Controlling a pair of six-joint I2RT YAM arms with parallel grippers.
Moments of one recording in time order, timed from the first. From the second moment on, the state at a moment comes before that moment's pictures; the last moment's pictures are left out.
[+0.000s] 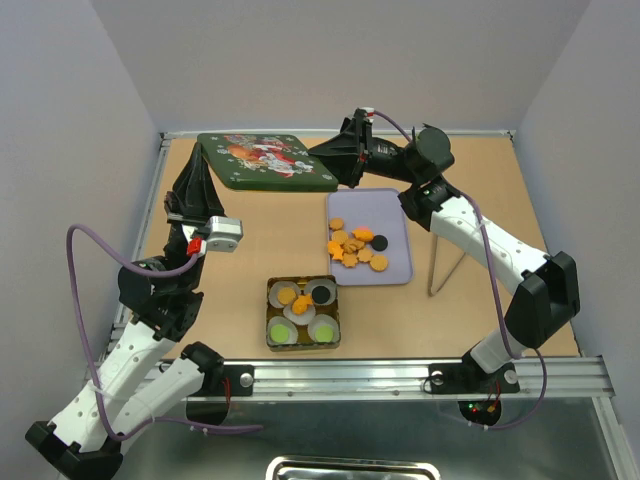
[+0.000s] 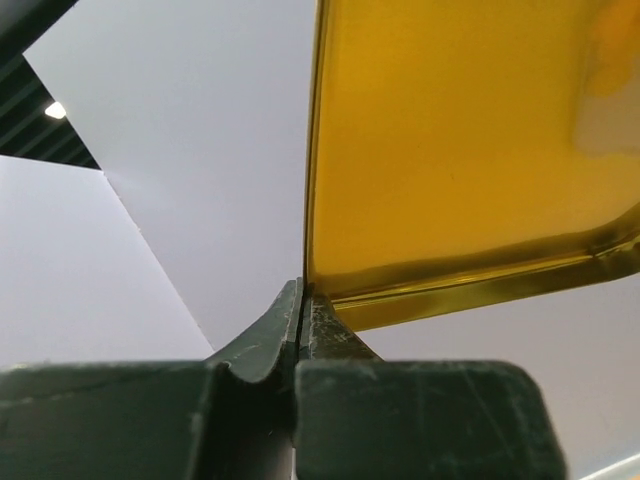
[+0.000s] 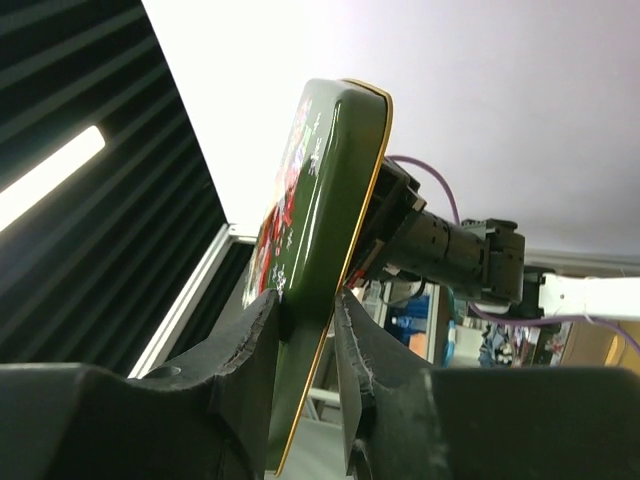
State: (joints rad) left arm -0.58 0.67 0.78 0.67 -0.09 0.90; right arm 0.60 1.57 1.40 0.64 -0.84 2.04
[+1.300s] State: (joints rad) left arm -0.59 0.62 0.66 0.37 -0.09 0.85; right arm 0.51 1.69 1.37 0.91 -0.56 2.05
